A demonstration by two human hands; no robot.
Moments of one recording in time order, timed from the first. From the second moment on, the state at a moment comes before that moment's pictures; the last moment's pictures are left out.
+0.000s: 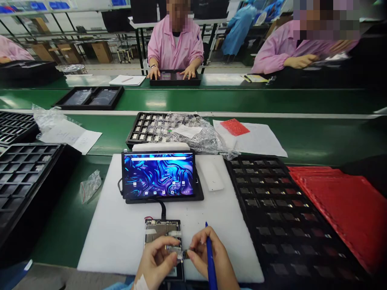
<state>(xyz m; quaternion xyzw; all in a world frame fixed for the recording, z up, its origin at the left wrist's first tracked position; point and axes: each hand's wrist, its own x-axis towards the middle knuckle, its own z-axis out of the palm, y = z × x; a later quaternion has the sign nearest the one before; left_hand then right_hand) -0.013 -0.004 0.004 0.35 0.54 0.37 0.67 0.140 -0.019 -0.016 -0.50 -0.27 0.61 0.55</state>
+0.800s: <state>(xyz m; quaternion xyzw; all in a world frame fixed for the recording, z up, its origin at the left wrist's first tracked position) -0.011 -0.008 -0.001 0.38 0.51 0.38 0.67 0.147 -0.023 -0.025 -0.51 -0.33 0.60 0.52</state>
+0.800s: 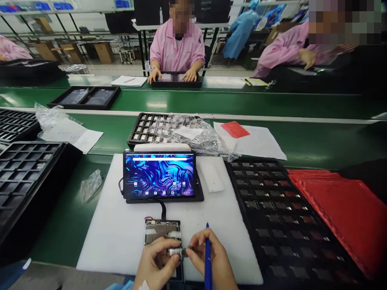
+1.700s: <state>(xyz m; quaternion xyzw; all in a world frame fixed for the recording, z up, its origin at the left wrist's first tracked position) -0.015 0.000 0.005 0.41 0.56 0.41 0.59 0.151 -0.013 -0.002 -0.53 -0.24 0.65 0.49</state>
